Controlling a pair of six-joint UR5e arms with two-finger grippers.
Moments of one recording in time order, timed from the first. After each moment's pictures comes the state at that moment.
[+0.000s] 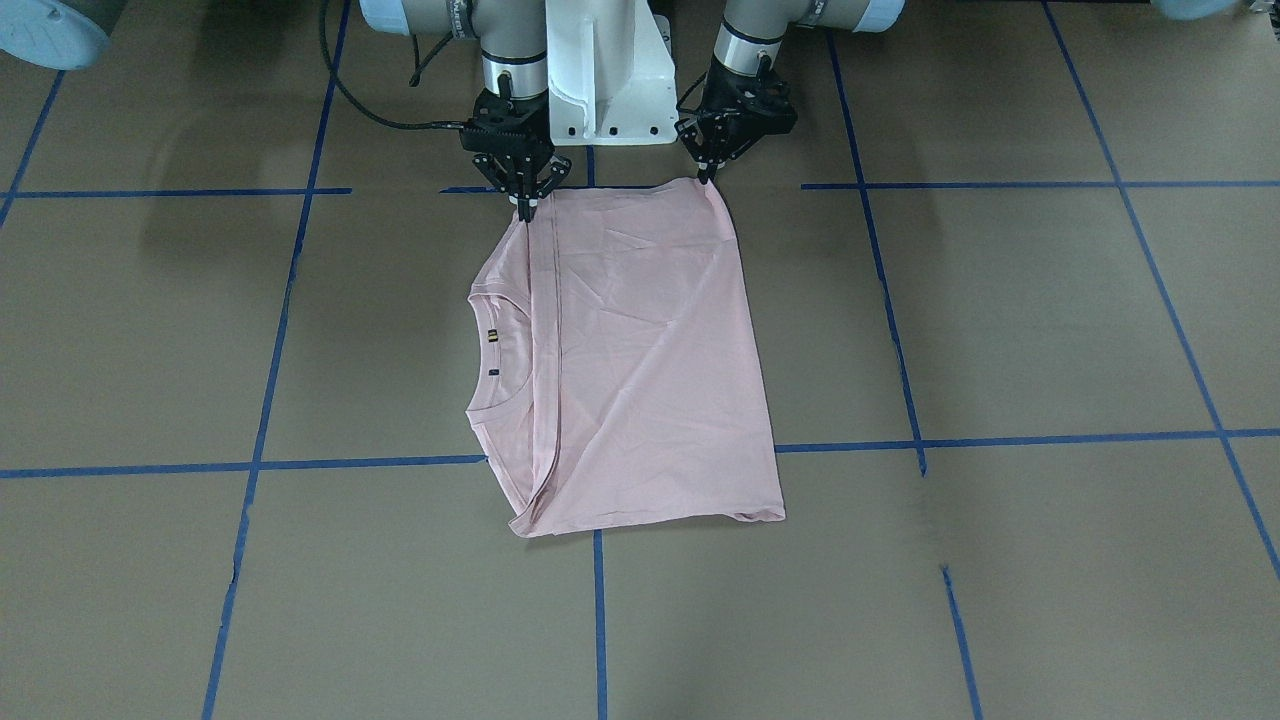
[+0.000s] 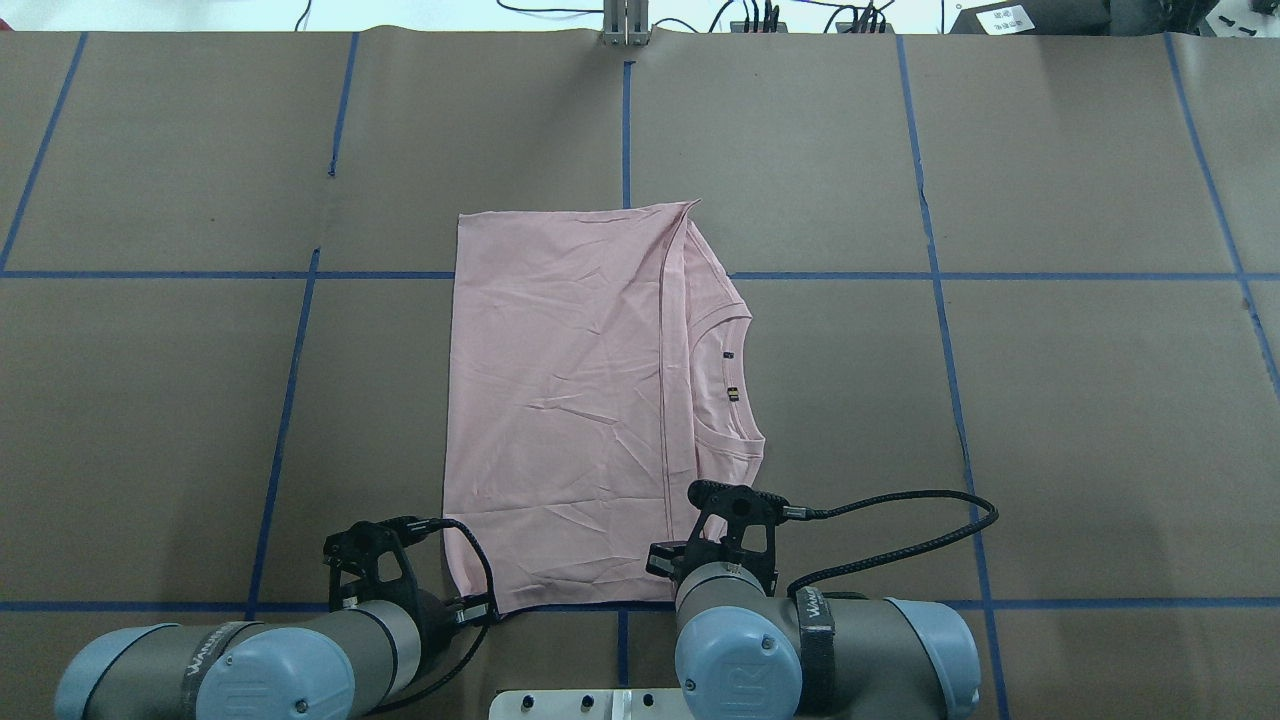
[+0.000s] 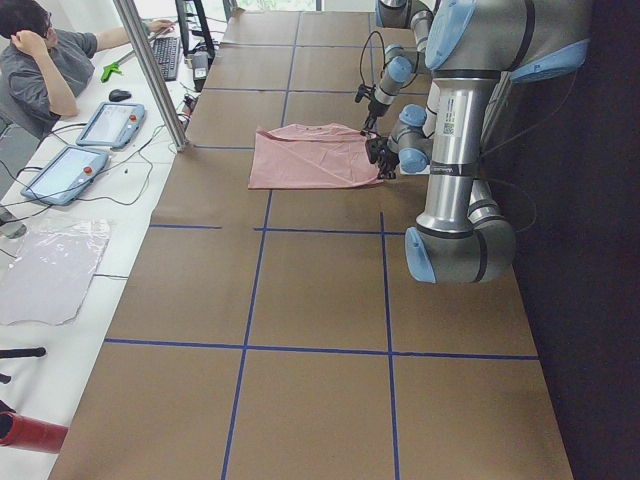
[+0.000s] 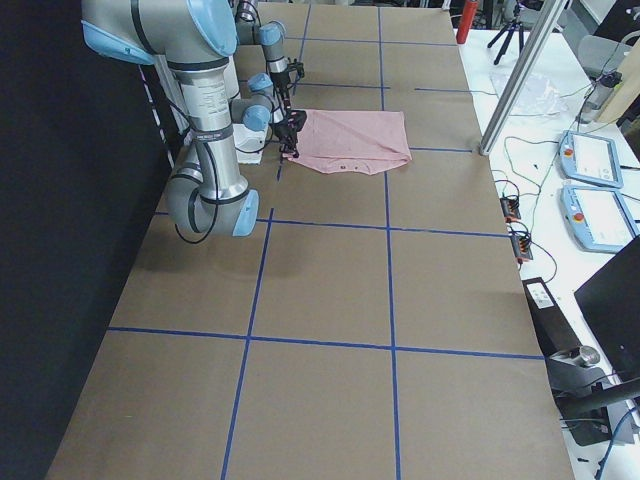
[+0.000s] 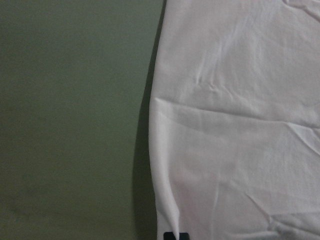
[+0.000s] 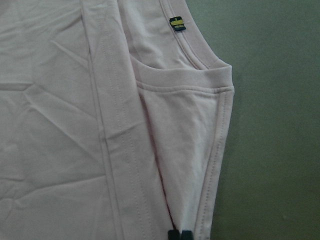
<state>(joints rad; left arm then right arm) -0.06 -1.79 -2.02 -1.87 -1.41 -1.75 0.08 -1.09 1.88 -1.61 1.27 1.74</state>
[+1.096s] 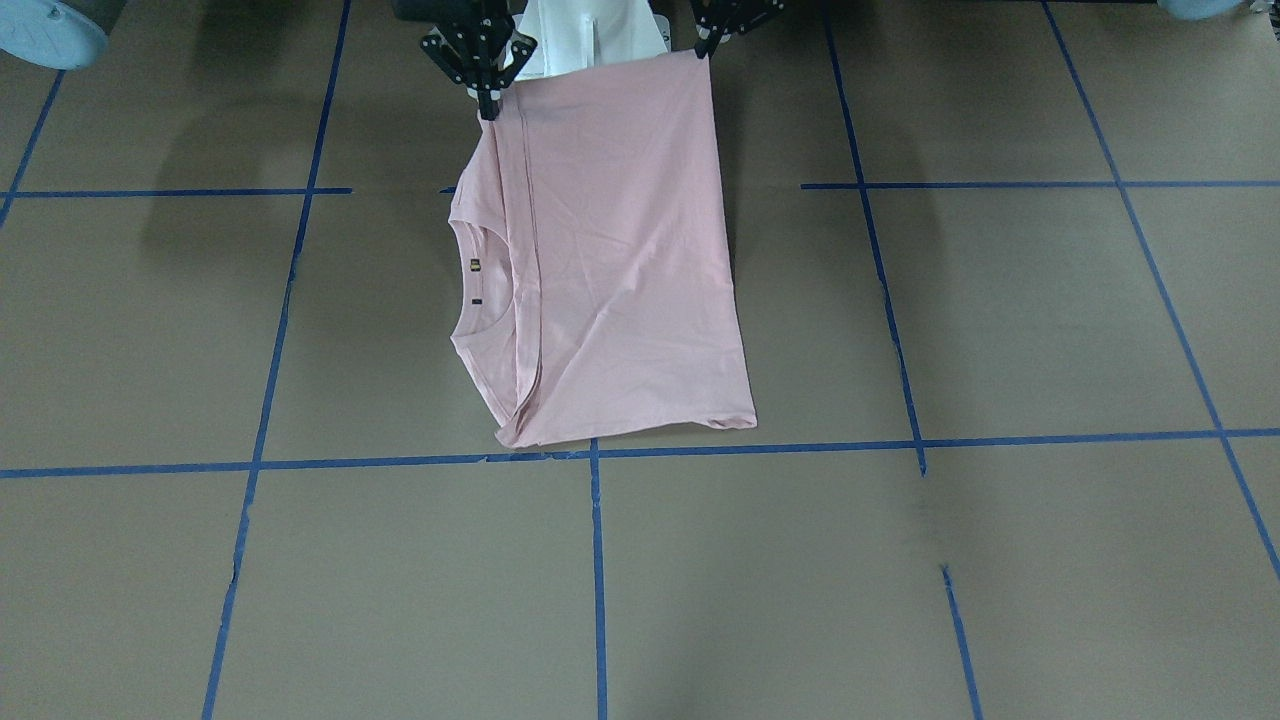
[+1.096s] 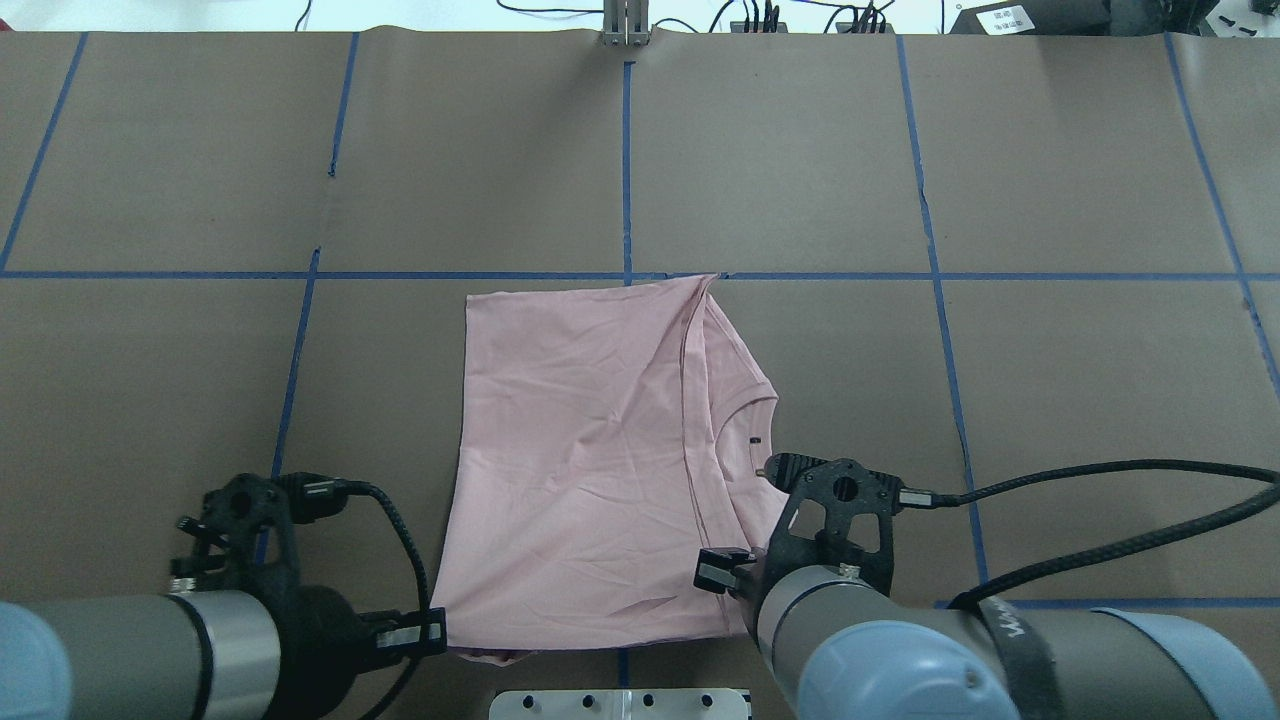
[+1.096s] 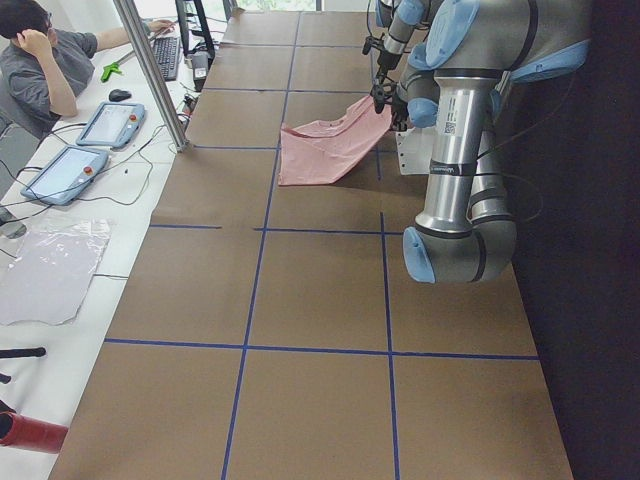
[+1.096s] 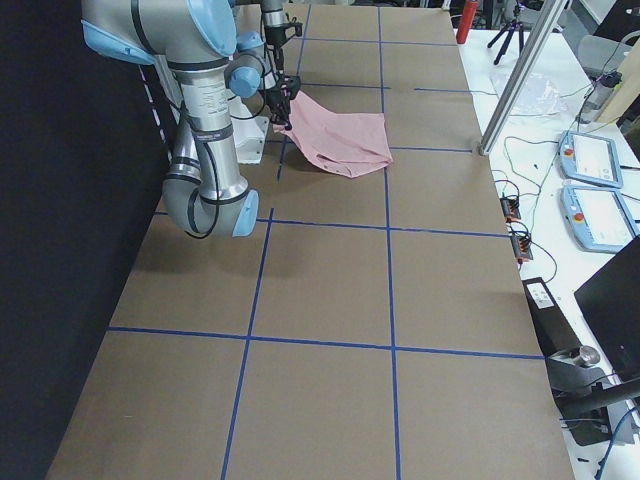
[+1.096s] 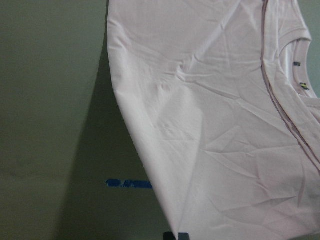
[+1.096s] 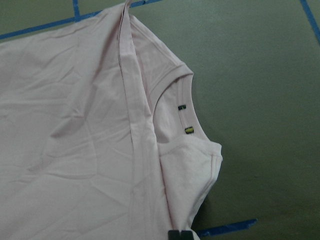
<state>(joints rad) -0.13 -1.82 -2.53 -1.51 -1.58 -1.63 0.07 -1.09 2.37 -2.05 1.34 1.74</state>
